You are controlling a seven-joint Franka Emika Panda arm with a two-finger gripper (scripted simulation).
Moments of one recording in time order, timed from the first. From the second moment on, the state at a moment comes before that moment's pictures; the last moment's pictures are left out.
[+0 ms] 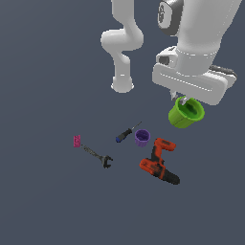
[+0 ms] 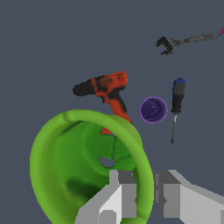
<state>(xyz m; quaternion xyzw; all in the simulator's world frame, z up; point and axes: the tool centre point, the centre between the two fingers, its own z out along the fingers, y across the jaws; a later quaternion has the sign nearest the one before) -0.012 0.186 0.331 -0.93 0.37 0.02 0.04</state>
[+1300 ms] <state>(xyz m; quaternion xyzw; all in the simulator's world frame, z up) 0.051 0.196 0.455 -0.93 0.37 0.02 0.04</state>
